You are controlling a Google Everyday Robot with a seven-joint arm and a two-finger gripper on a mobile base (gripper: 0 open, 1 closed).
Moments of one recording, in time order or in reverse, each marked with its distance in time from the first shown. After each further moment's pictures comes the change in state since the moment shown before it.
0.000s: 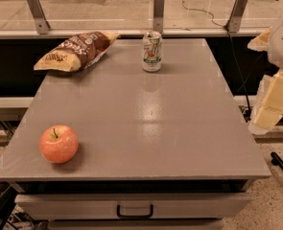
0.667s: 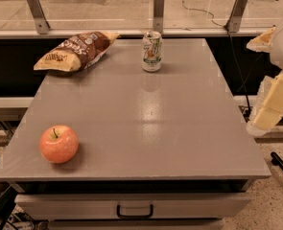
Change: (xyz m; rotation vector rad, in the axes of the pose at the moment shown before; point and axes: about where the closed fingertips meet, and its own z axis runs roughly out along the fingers) arm -0.004 0.003 0.000 0.000 -0.066 0.003
